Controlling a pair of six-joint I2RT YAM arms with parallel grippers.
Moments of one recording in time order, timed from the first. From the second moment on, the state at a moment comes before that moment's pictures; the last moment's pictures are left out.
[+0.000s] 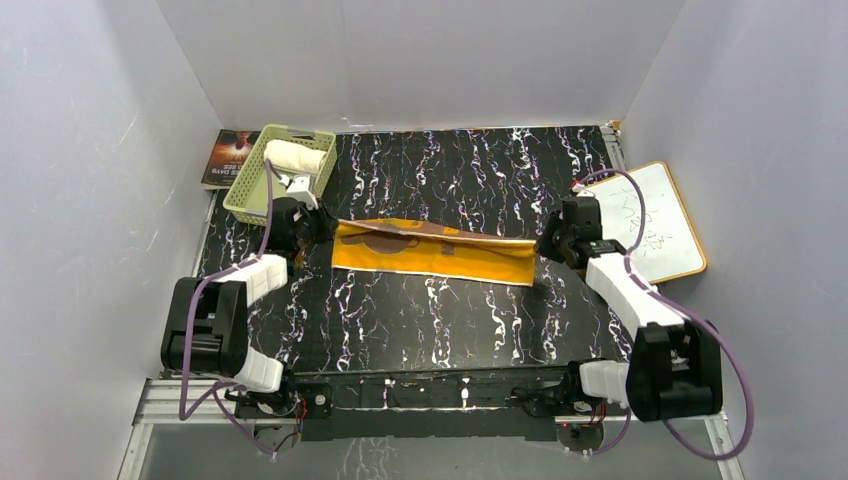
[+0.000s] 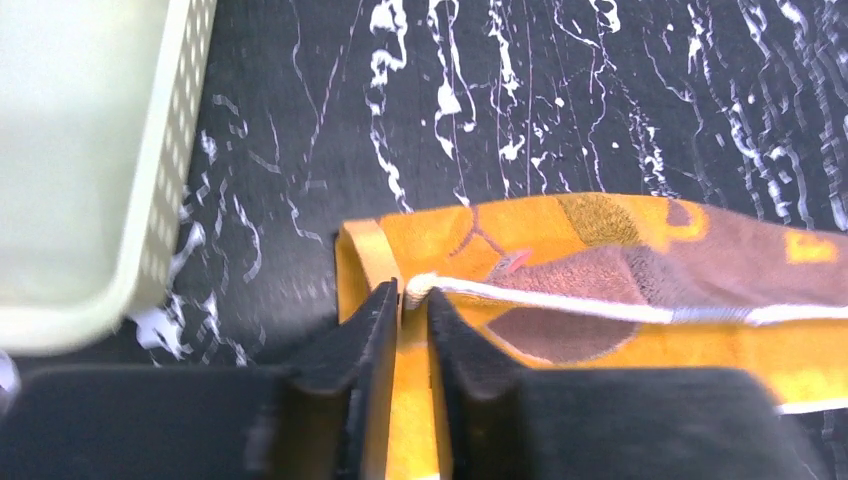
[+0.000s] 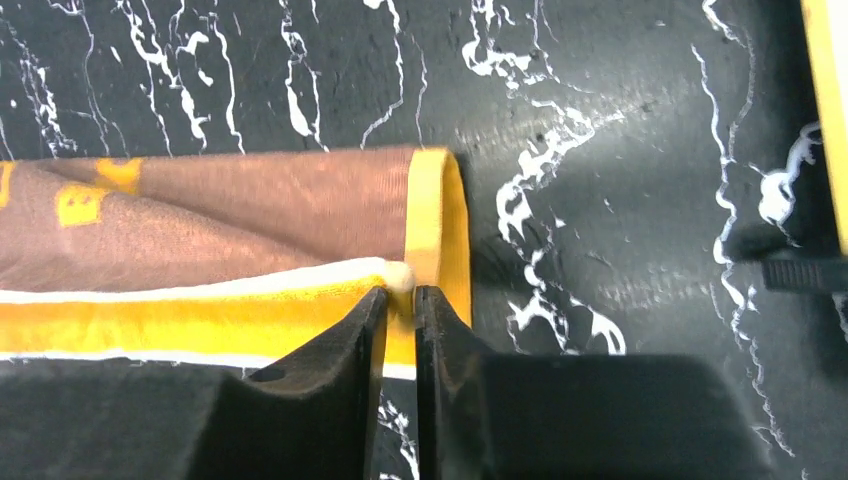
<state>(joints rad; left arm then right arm) -0.10 1.48 0.65 0.37 0.20 -0.22 0.07 1.26 0.74 -0.27 -0.01 0.44</state>
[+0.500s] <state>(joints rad) -0.11 1.16 0.58 0.40 0.24 -0.32 0.07 0.93 0.65 -0.21 0.02 0.48</state>
